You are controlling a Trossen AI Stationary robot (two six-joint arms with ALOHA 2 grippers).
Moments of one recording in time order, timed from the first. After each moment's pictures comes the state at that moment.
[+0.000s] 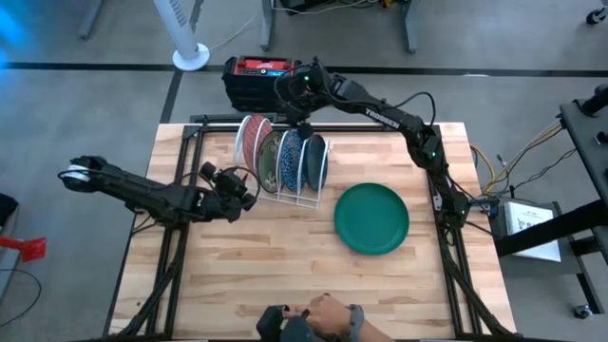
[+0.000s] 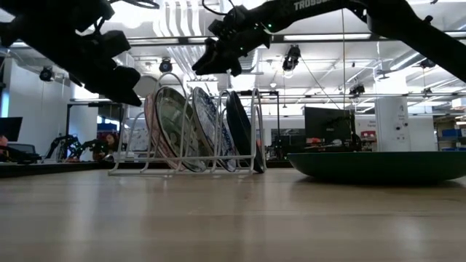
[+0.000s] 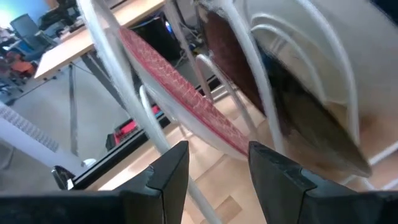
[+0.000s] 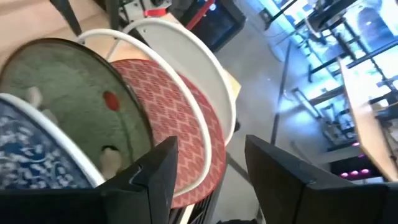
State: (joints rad) left arm -0.17 1.05 0.50 -0.36 -1.11 -0.51; right arm -0.52 2.26 2.32 -0.64 -0.50 -1.09
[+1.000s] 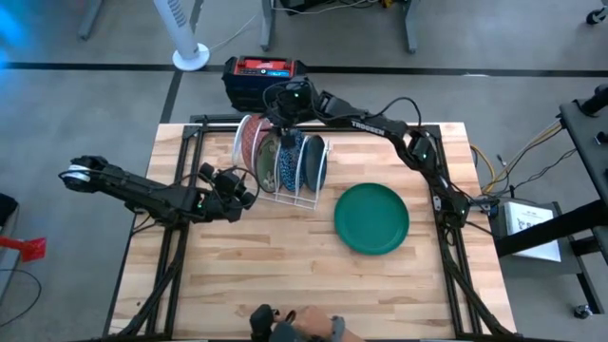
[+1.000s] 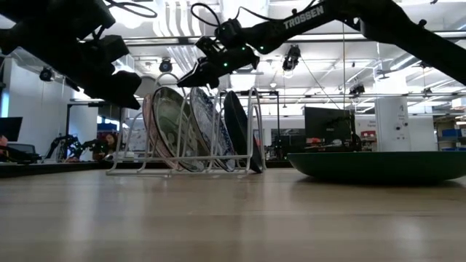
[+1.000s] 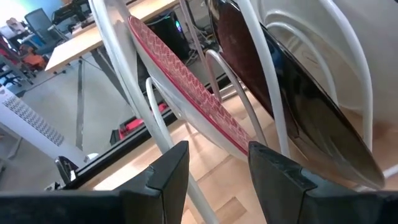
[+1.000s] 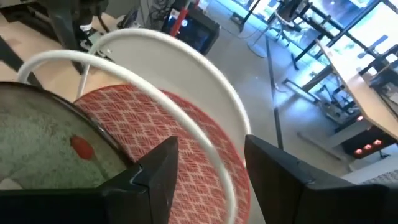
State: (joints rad) left arm -0.16 1.07 0.47 -0.33 -1.14 -0.56; right arm -0.48 2.33 2.19 -0.28 -0.46 -0.76
